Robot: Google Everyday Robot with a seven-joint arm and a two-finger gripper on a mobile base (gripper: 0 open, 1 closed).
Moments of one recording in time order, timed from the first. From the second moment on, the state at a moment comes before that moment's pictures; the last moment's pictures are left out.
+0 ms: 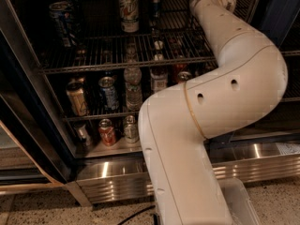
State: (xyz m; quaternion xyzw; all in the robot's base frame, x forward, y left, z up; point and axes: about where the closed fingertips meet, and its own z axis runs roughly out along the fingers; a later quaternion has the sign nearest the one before) arm 0.982 -0.214 1.010 0.02 0.71 -0.02 0.71
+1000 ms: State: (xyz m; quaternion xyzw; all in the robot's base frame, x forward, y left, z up) arm 0.952 -0.178 1.032 -0.06 0.72 0.00 0.69
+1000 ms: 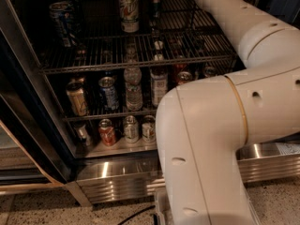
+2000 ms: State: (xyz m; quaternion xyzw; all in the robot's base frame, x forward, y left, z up) arm 0.898 -0.182 1.023 -0.10 0.72 -0.02 0.68
